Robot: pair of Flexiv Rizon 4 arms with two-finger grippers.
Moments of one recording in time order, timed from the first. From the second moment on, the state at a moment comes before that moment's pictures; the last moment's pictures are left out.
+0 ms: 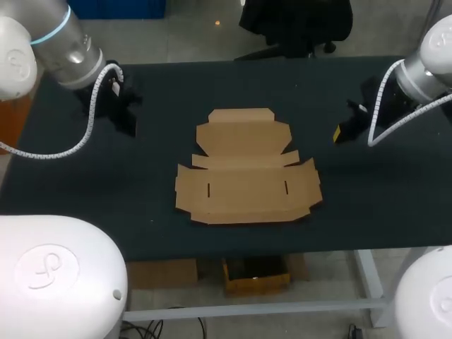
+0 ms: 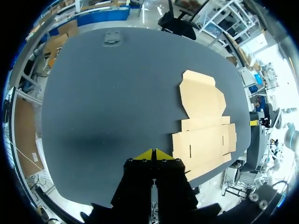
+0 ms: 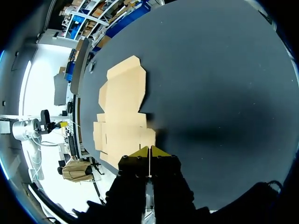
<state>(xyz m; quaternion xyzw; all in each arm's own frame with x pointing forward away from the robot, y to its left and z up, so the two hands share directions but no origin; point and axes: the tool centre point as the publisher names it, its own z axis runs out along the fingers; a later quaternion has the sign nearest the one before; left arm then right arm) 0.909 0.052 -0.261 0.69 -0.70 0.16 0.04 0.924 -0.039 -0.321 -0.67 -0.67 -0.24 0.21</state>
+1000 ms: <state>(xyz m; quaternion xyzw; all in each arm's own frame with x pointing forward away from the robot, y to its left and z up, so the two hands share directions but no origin) 0.918 0.025 -0.301 0.65 -0.73 0.20 0.08 0.948 -0.006 -0.373 -0.65 -0.69 -0.26 0.19</state>
